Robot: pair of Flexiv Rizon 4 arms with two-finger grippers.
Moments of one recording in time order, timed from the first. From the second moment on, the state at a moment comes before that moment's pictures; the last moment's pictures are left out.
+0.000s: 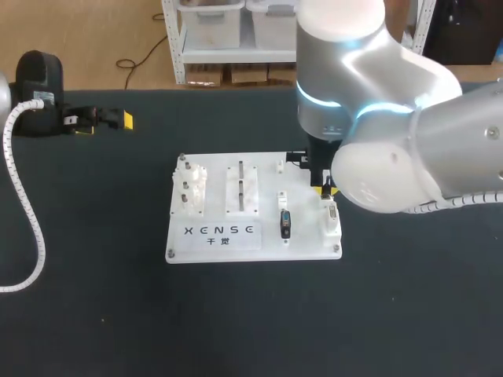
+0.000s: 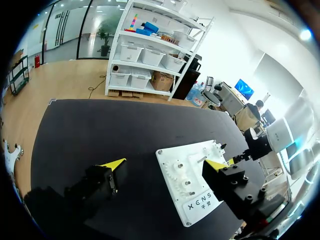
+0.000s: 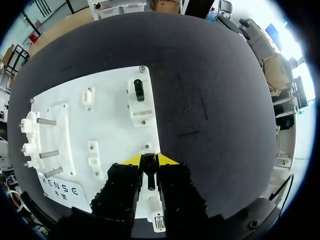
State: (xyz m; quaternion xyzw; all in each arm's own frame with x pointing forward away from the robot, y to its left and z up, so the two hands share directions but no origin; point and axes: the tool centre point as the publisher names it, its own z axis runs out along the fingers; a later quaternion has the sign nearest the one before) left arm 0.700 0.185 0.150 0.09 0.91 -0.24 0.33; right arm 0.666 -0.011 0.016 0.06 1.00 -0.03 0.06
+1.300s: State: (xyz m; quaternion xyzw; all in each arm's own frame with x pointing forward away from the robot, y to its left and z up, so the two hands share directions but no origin) left arm 0.700 0.185 0.150 0.09 0.91 -0.24 0.33; right arm 0.606 0.071 0.031 -0.01 1.00 0.01 0.04
